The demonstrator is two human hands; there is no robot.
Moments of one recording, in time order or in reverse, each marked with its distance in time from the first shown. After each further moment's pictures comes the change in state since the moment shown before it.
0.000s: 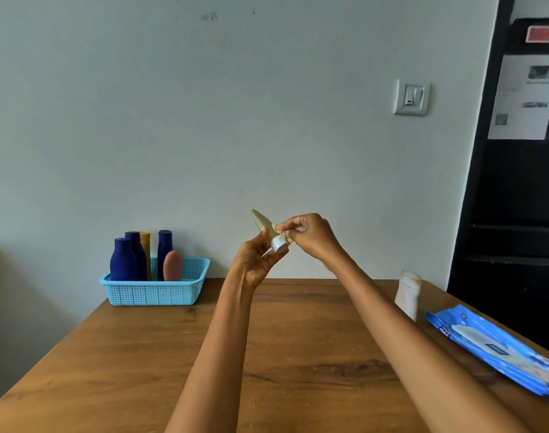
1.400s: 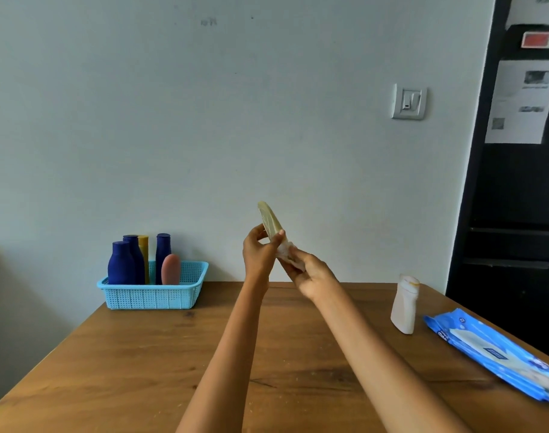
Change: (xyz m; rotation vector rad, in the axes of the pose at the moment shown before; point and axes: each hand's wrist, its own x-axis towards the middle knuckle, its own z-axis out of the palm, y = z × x) left_hand 0.012 -0.020 0.011 0.686 0.197 0.549; right_hand -0.024 0.021 0.033 1.354 0.153 0.679
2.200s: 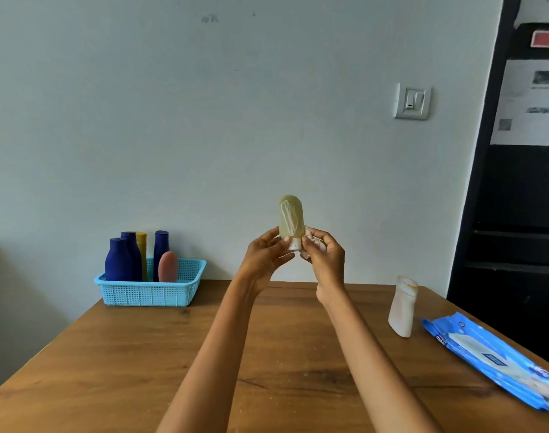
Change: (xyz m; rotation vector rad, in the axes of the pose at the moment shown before) left_hand -0.006 0.006 -0.003 -0.371 -0.417 -0.262; right_hand 0.011 -0.012 -0.022 -0.528 0.090 -0.635
